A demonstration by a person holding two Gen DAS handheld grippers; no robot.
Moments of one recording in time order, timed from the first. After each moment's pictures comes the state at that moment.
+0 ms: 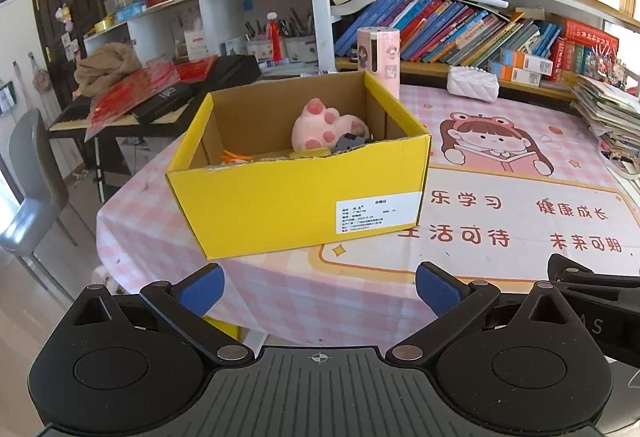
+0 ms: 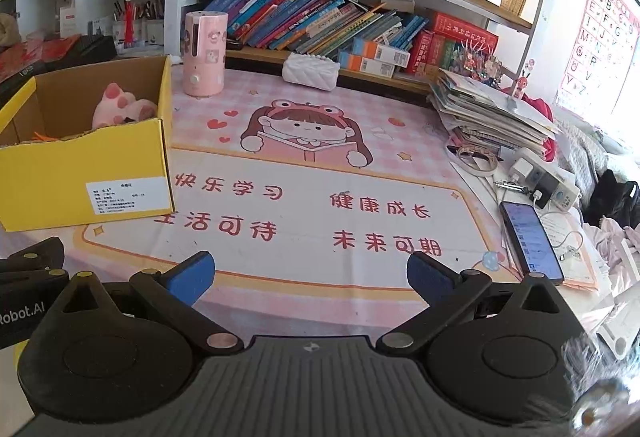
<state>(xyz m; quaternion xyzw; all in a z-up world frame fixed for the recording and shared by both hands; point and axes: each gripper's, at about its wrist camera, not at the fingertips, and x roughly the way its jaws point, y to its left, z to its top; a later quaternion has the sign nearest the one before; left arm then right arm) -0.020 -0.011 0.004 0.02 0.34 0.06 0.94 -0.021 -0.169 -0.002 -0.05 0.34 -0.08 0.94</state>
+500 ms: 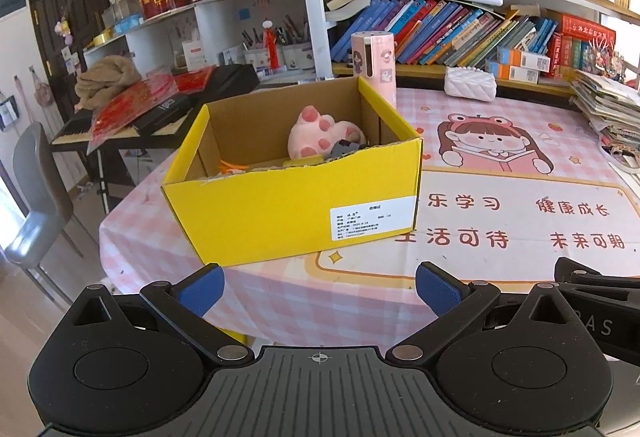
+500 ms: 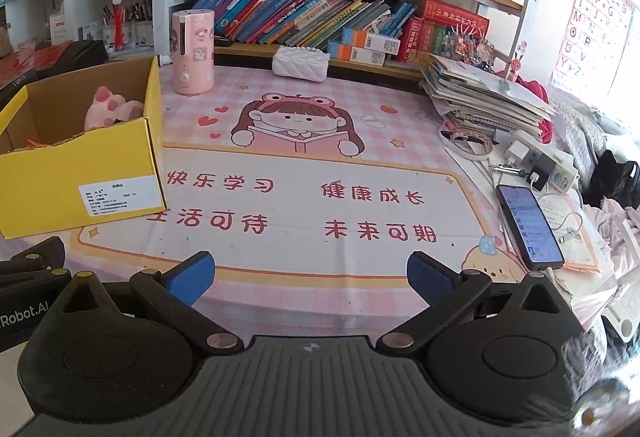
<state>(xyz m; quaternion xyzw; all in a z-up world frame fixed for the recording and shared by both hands) -0.018 -0.024 0.006 0.04 0.34 0.07 0.94 -0.023 -0.182 -0.001 -0.03 0.34 -0.09 0.93</state>
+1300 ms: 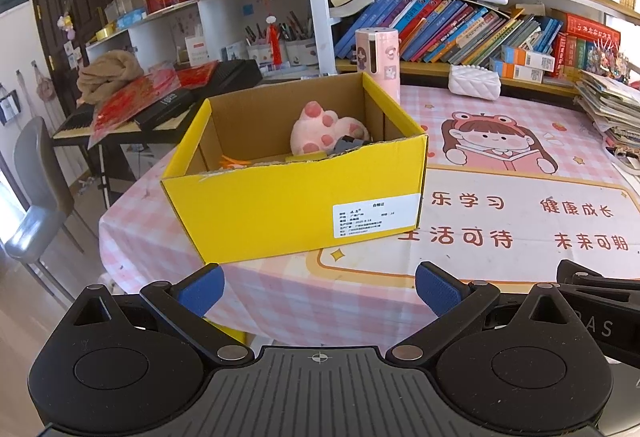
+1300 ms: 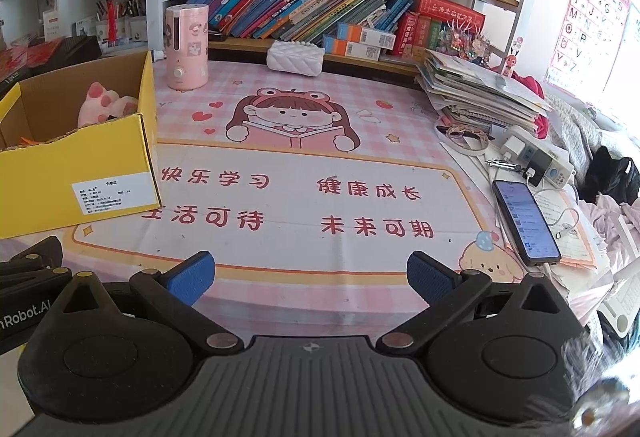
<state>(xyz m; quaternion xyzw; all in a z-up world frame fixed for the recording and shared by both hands) -0.015 -0.021 0.002 0.04 0.34 0.07 0.94 -0.019 -0.179 -0.004 -0.03 0.35 -0.10 0.93</state>
